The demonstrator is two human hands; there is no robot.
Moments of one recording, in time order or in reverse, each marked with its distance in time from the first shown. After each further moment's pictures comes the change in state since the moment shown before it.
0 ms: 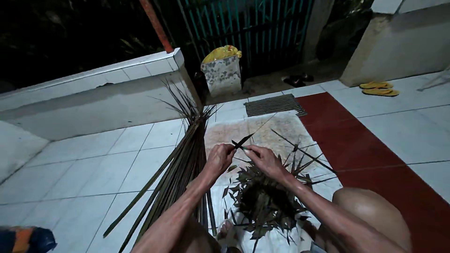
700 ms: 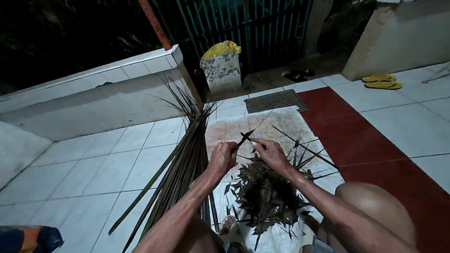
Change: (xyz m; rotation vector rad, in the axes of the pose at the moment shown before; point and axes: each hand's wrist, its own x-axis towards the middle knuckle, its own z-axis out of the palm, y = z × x) left_hand -0.007 0.020 0.003 0.130 0.034 -0.003; right_hand 0.003 0.008 -0.008 -0.115 0.141 0.168
